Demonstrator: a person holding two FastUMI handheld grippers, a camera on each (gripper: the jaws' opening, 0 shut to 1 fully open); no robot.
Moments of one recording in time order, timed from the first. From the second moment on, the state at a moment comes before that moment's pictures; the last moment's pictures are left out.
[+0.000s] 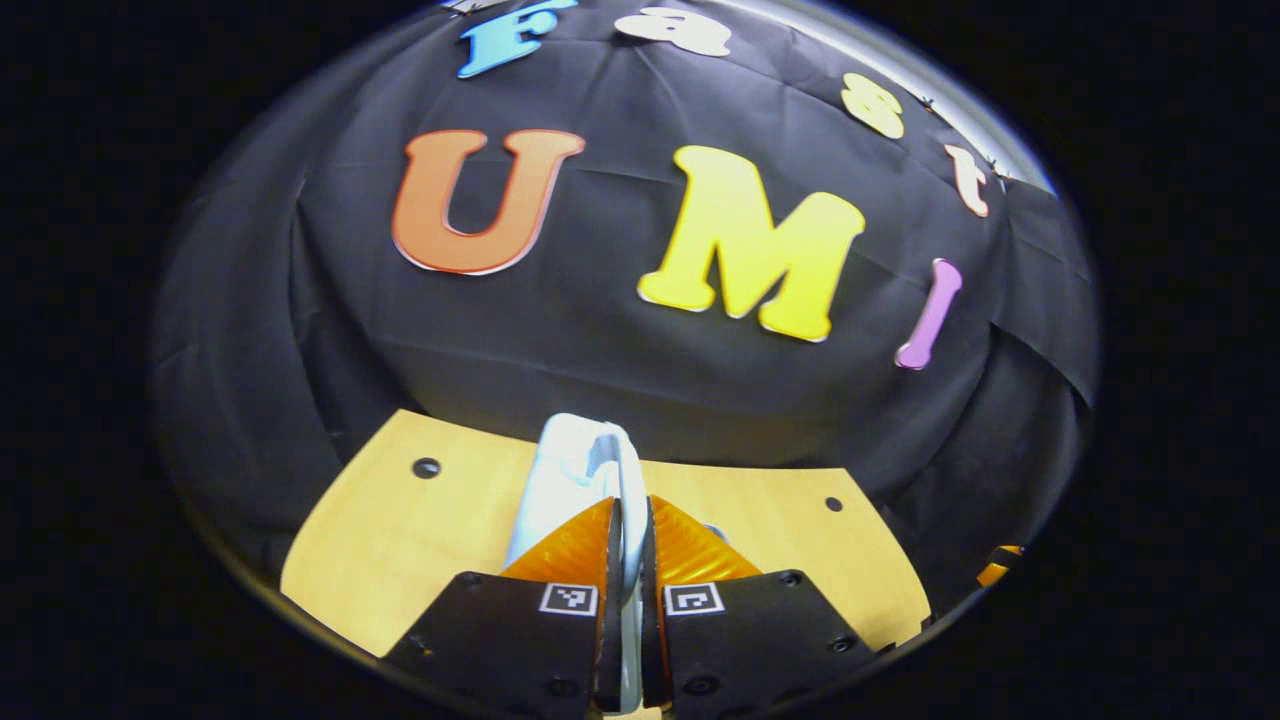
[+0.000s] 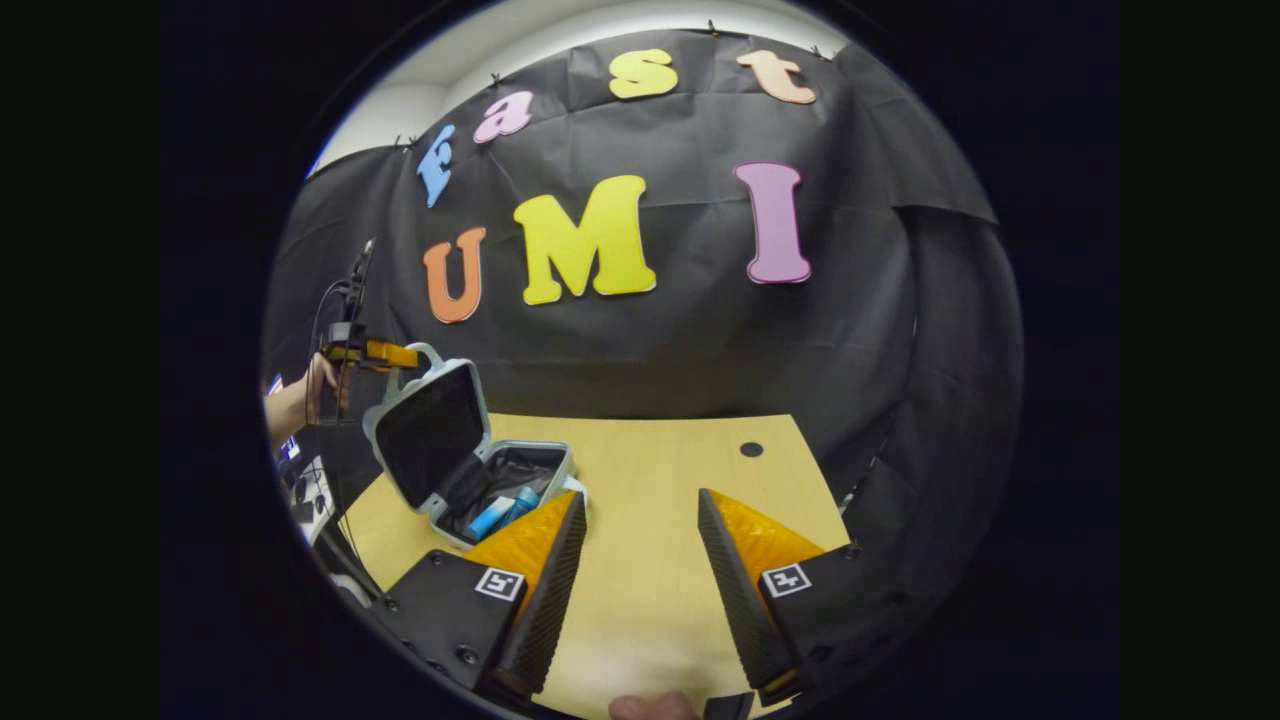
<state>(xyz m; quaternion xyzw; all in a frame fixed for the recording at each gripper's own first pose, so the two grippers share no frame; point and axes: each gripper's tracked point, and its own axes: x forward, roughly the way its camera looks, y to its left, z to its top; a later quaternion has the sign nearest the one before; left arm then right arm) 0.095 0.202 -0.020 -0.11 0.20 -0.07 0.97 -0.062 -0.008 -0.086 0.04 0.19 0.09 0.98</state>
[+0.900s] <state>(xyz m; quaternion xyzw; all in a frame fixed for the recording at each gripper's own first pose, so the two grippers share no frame) 0.118 -0.026 -0.206 -0.04 0.30 -0.14 0.94 -0.094 -0.098 -0.101 0.05 0.23 -0.02 0.97</state>
